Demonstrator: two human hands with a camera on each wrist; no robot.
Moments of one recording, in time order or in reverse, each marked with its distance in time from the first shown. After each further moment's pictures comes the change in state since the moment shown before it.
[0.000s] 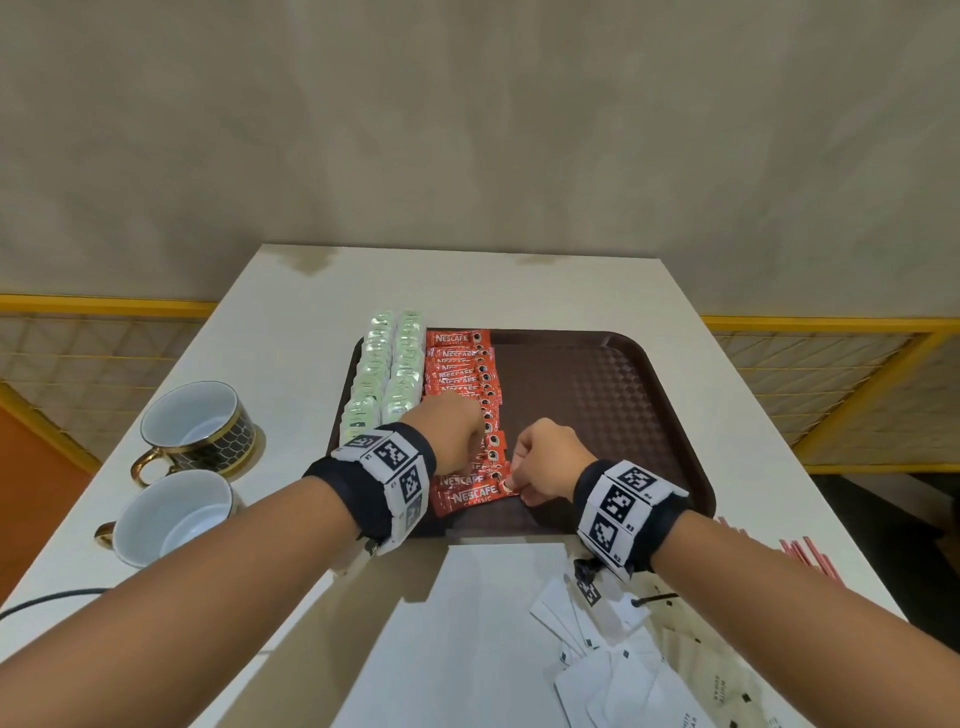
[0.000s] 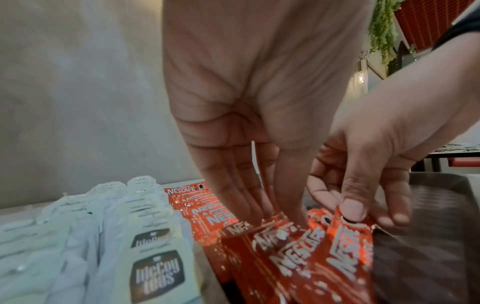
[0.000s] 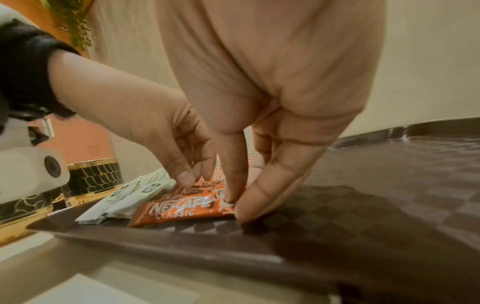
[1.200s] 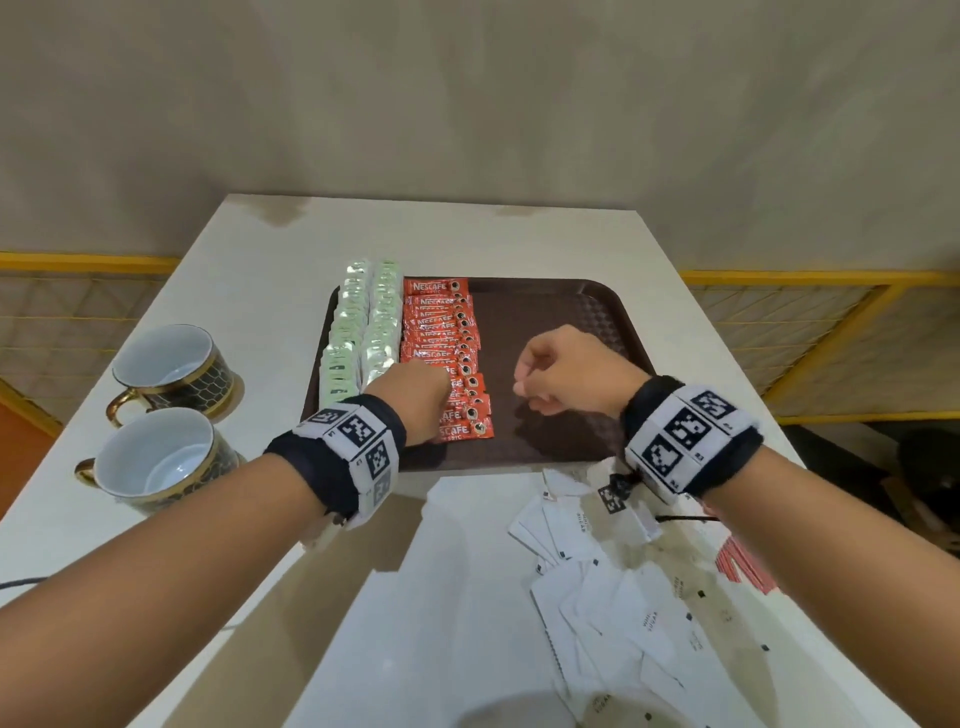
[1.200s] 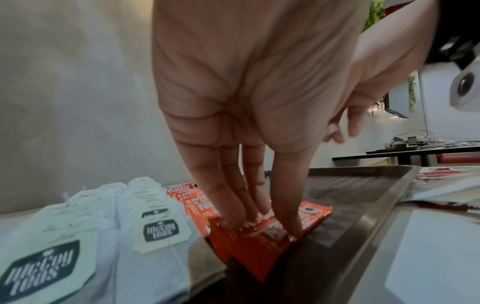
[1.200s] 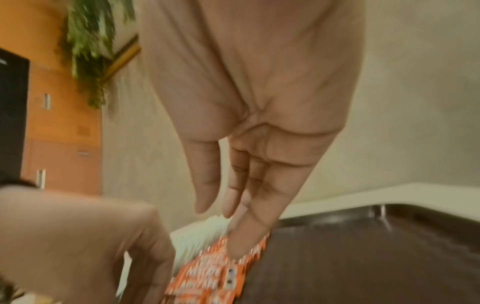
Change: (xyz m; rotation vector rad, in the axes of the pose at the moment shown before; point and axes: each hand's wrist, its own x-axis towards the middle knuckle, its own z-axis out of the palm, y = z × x) left_hand -0.034 0.006 0.015 0.093 0.024 -0.056; right_hand -0.068 -0.002 -0.062 0.083 0.019 -0.233
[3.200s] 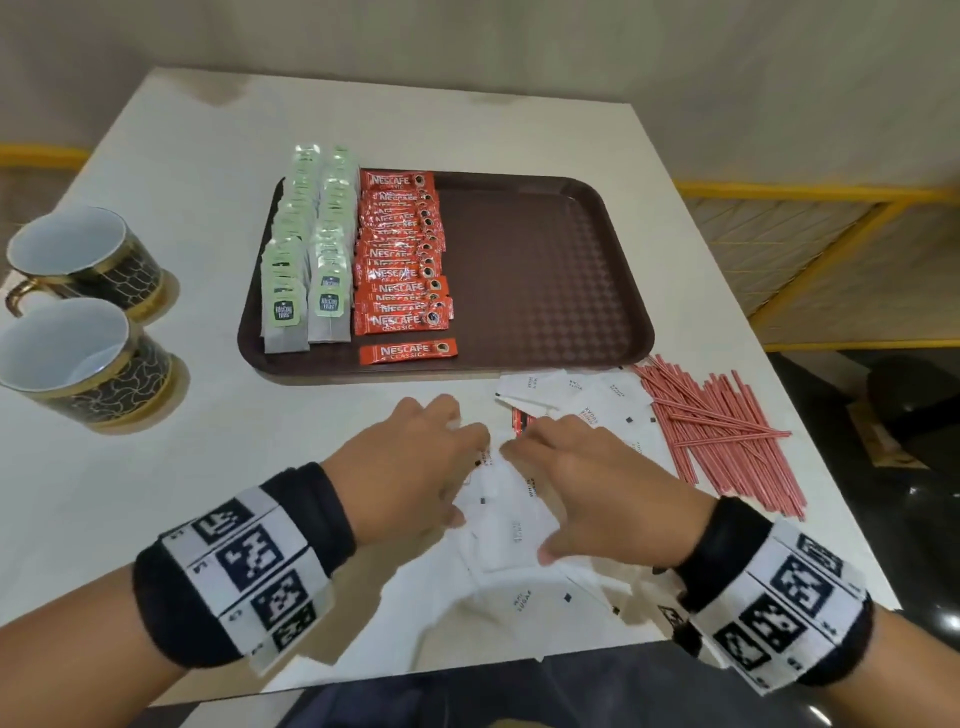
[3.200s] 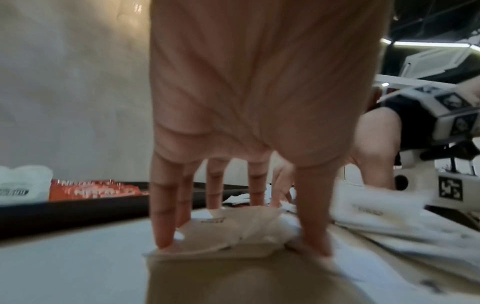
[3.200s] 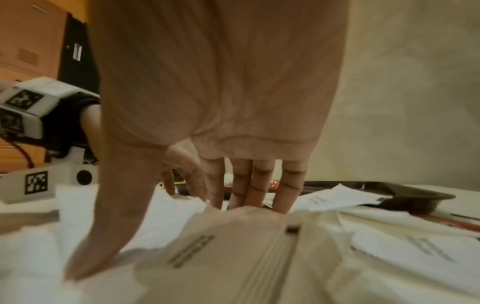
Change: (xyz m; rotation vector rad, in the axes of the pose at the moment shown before) left_hand -0.100 0.068 0.059 -0.016 -0.213 0.240; right_hand -0.129 0.083 0.054 -0.712 -0.319 -0.288
